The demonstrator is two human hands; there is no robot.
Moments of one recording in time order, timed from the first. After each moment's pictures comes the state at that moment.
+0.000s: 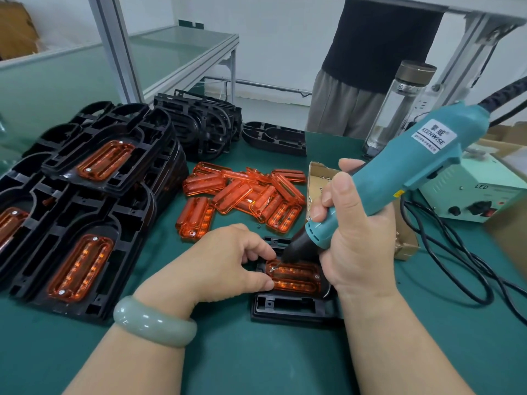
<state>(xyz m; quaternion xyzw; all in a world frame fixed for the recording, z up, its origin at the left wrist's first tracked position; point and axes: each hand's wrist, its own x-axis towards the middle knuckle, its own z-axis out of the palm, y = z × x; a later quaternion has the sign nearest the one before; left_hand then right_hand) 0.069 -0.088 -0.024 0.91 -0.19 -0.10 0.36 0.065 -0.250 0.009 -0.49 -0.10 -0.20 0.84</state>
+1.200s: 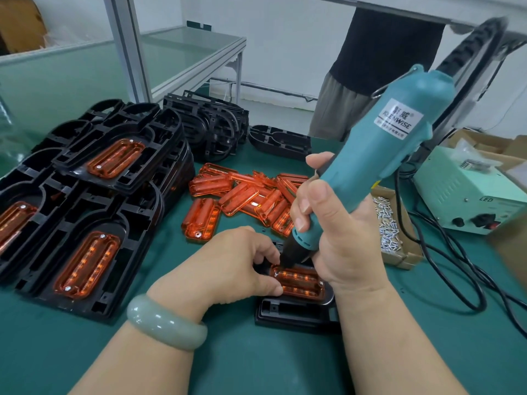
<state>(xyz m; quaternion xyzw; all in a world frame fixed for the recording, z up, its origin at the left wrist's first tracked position) 0.068 -0.093 -0.019 0.92 -0.17 -0.10 0.33 0.072 -0.237 0.013 -0.53 -0.22 -0.10 0.82</state>
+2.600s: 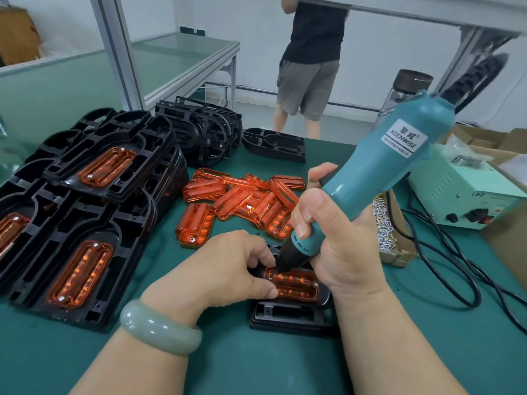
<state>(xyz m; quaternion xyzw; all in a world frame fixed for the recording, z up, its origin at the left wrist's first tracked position) 0.072 -0.093 -0.023 0.92 -0.18 -0.10 0.32 0.072 -0.246 0.007 -0.50 -0.21 -0.11 0.83</state>
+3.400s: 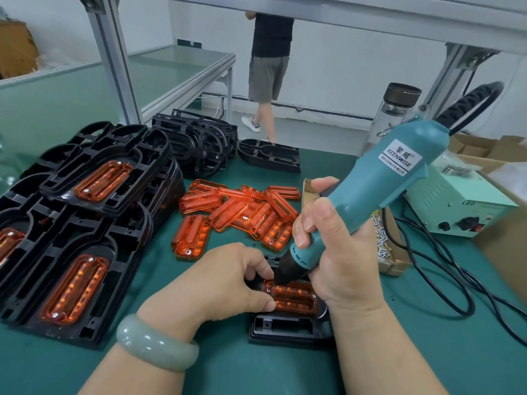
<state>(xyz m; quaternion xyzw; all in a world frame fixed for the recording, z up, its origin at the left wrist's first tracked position) 0.073 -0.094 -0.024 0.92 -0.18 -0.11 0.32 0.068 -0.248 0.007 -0.49 -0.19 -0.14 0.84</state>
